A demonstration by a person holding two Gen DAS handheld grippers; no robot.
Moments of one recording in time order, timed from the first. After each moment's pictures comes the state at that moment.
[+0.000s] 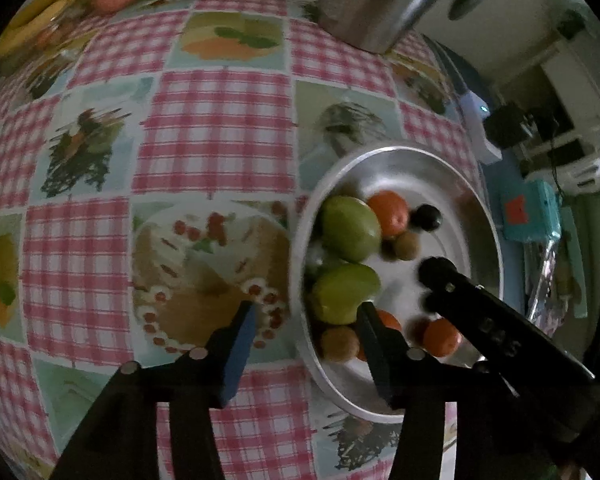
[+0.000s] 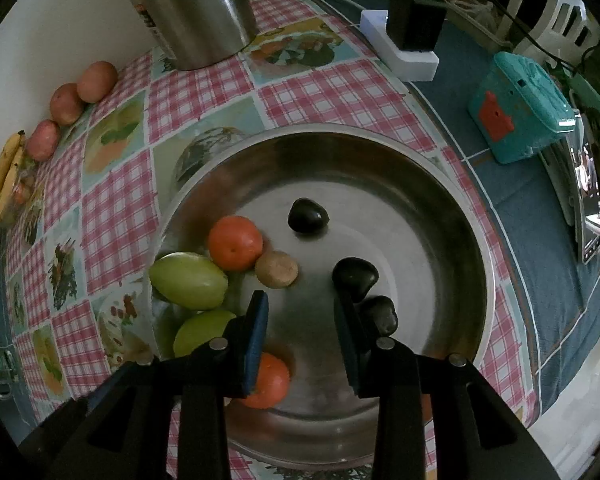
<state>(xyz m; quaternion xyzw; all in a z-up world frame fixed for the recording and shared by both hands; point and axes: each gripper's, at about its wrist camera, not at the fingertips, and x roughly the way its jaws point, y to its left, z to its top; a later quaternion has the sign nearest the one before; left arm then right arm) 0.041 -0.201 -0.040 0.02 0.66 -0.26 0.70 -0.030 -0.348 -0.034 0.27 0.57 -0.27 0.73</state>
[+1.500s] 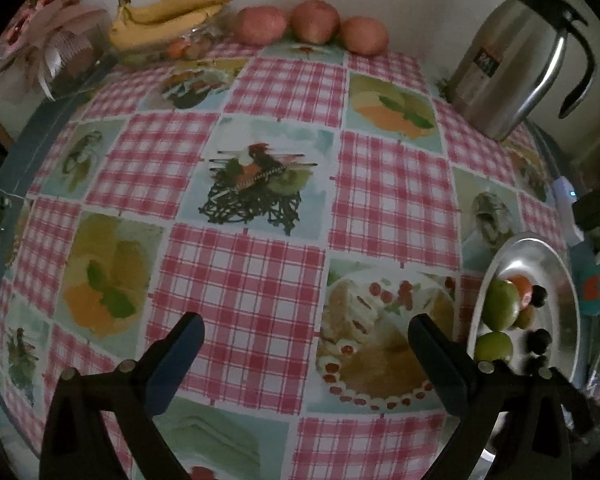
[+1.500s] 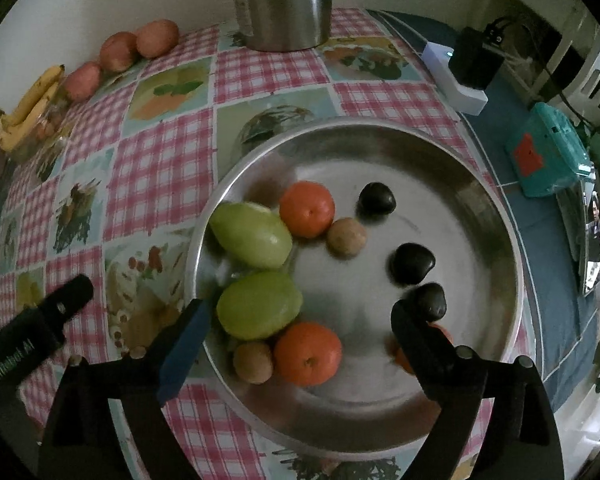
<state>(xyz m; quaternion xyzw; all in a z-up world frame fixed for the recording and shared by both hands) 0.070 -0.112 -0.036 0.02 0.58 -0.13 0.80 -0.022 -0.294 -0.034 0.17 0.57 -0.23 0.77</state>
